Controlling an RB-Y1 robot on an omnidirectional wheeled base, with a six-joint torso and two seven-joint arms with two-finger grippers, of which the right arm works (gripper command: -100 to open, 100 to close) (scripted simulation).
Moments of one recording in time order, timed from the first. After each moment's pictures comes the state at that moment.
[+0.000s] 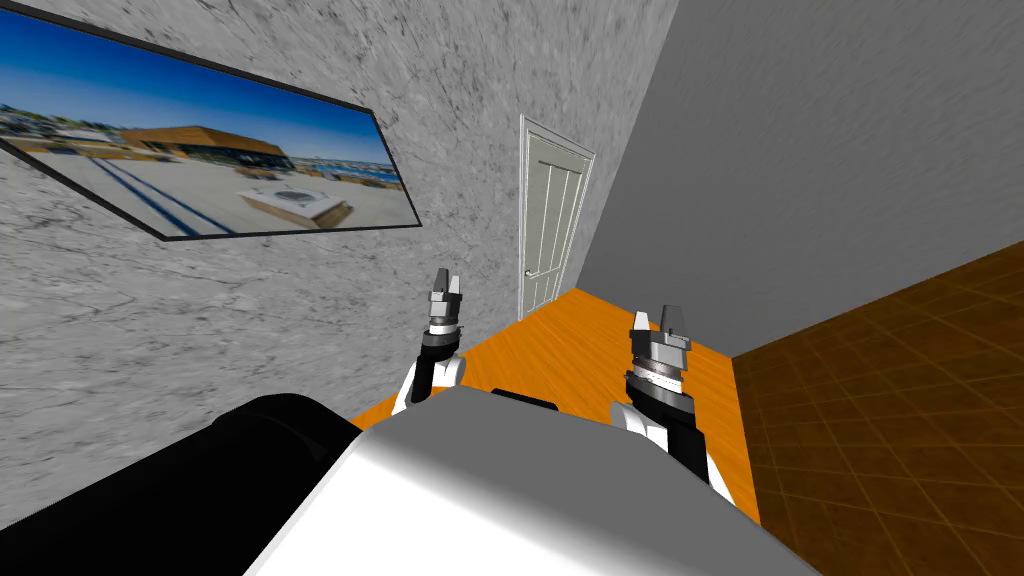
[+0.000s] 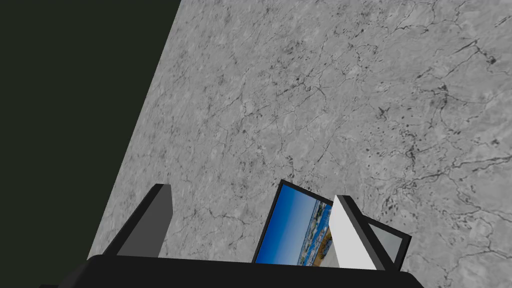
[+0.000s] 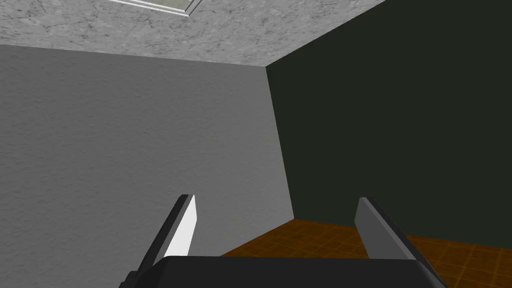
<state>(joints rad) 0.53 0.03 -0.04 -2.25 -0.02 -0.52 0.16</state>
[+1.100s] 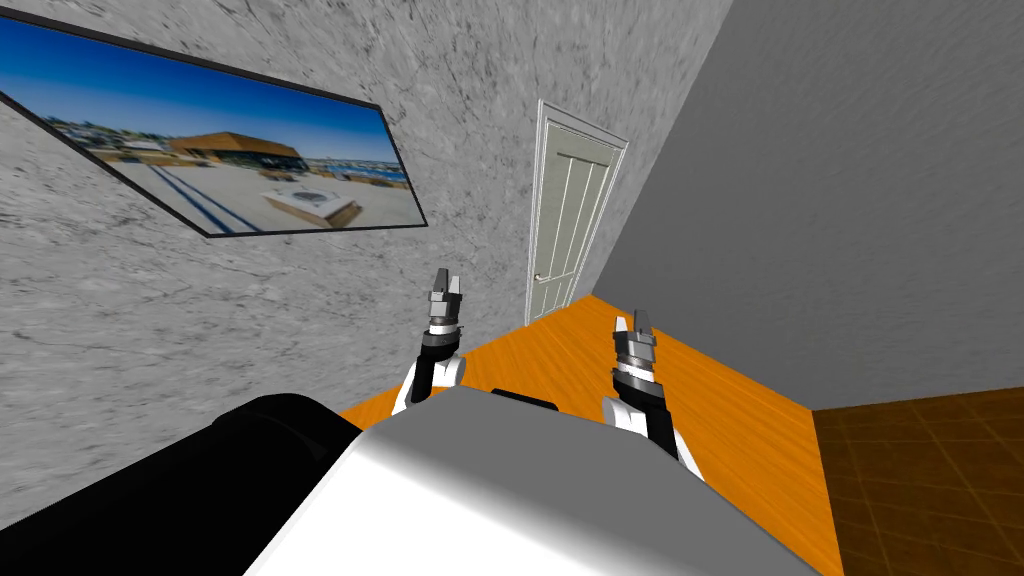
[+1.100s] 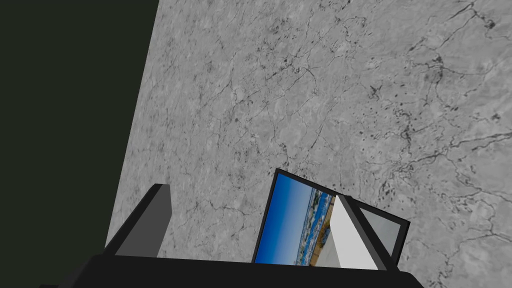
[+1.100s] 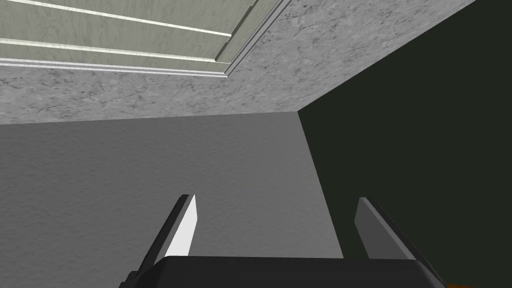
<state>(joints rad) 0.45 -0.03 -0.03 -2.05 -0.05 -0.55 0.13</state>
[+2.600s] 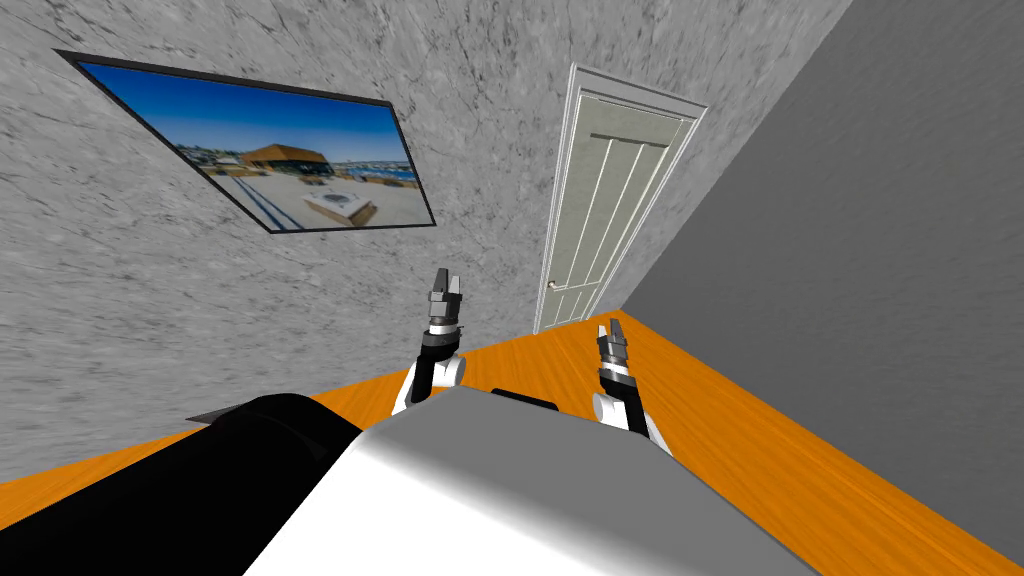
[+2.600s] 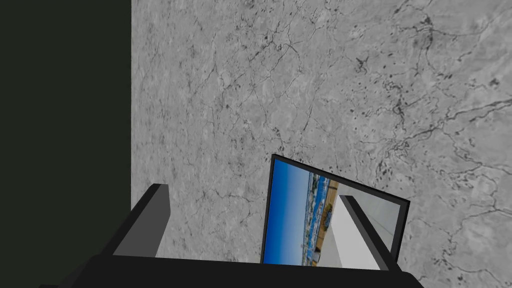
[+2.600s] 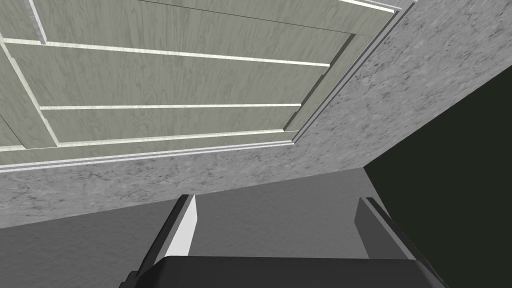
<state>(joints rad) 0.31 -0.09 -0.02 -1.70 -0.09 -0.62 0.09</state>
